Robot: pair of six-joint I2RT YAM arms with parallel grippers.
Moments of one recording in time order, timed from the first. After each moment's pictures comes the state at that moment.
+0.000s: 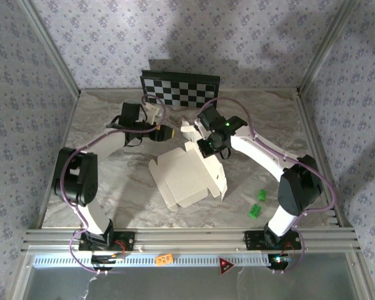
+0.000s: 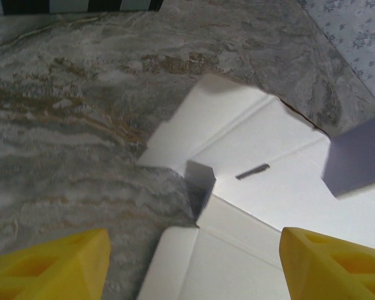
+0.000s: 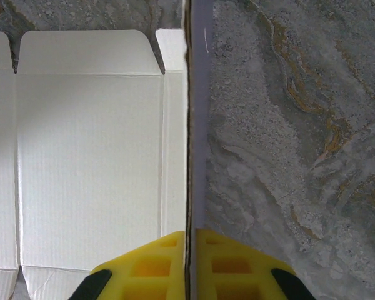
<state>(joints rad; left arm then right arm) -0.29 1.75 1.16 -0.15 0.68 -0.04 0.66 1.67 1.42 -0.91 -0.02 0.14</state>
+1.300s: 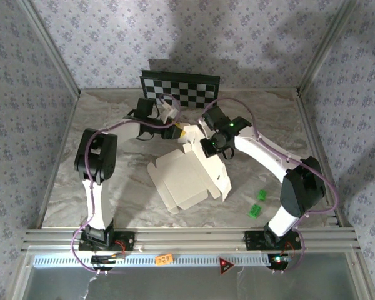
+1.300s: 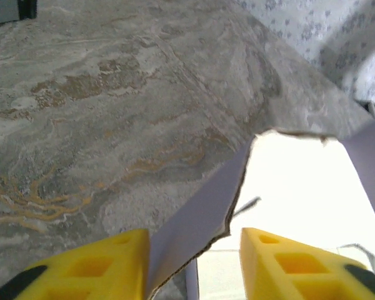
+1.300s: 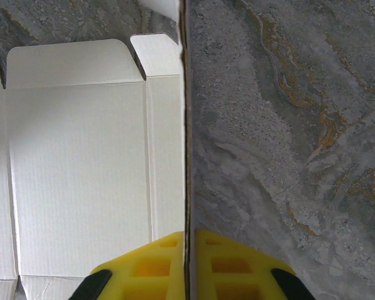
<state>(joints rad) -0.33 2.04 1.38 -0.17 0.95 0.18 0.62 1.64 1.38 -0.89 -0.04 0.15</state>
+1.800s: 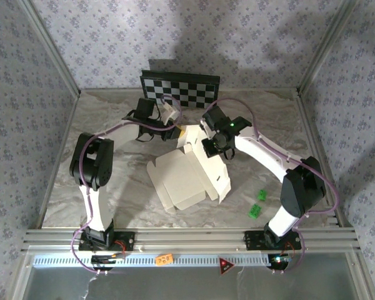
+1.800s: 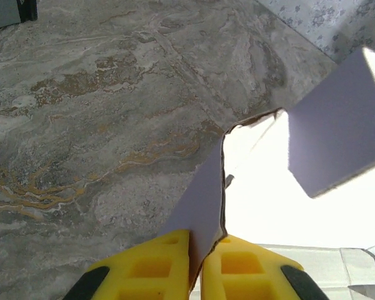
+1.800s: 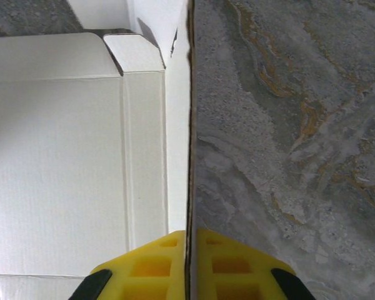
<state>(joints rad) -0.37 1.94 1.34 -0.22 0.86 0.21 0.62 1.64 1.38 -0.90 0.01 0.17</state>
